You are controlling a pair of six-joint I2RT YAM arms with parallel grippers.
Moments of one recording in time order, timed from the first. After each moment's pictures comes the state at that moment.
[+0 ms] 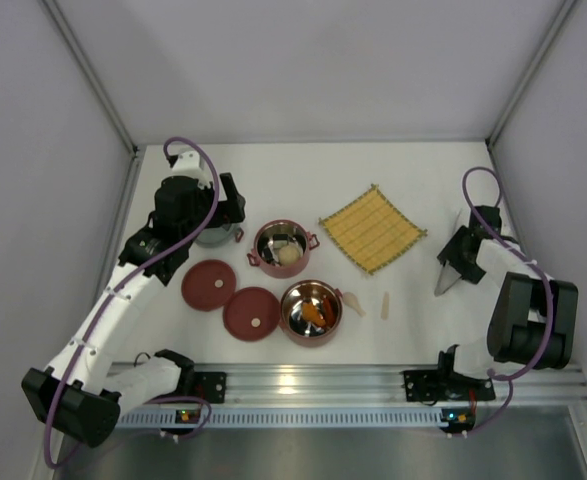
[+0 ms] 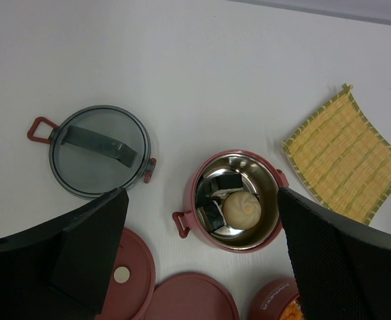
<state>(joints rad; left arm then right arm) -0.39 1.07 1.11 -0.43 -0.17 -0.36 -0.21 1.44 0.77 -0.43 0.12 0.48</state>
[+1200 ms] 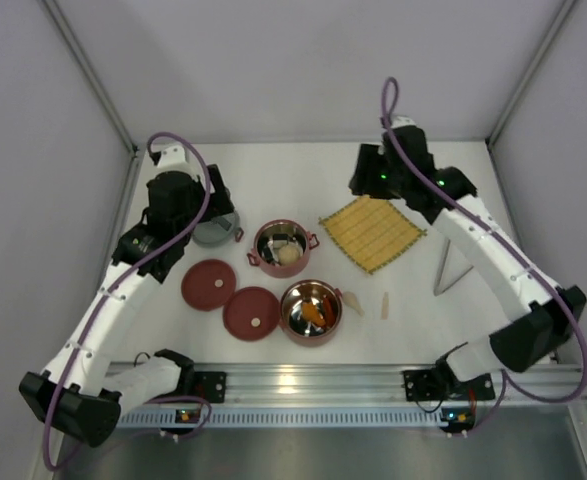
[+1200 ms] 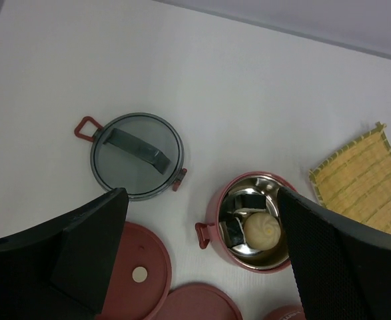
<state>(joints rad) -0.38 1.07 1.14 -0.48 -0.32 -0.40 0.45 1.39 1.47 -0.71 0.14 0.45</state>
